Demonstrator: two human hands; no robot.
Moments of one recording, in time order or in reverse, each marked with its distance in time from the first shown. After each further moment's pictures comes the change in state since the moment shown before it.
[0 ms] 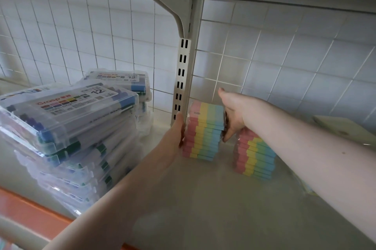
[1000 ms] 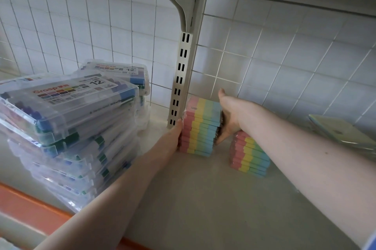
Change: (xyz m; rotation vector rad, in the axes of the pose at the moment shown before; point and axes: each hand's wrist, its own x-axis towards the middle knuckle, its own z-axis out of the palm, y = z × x) left_hand -0.008 -0.019 -0.012 0.114 -0.077 0.051; right_hand 0.014 0.011 0.009 0.139 0.050 0.045
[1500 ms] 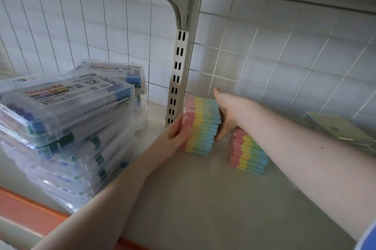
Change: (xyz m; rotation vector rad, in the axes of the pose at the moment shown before) left_hand -0.016 0.003 -0.008 0.249 -0.163 0.236; right_hand -0.004 -0.004 0.000 -0.038 0.032 -0.011
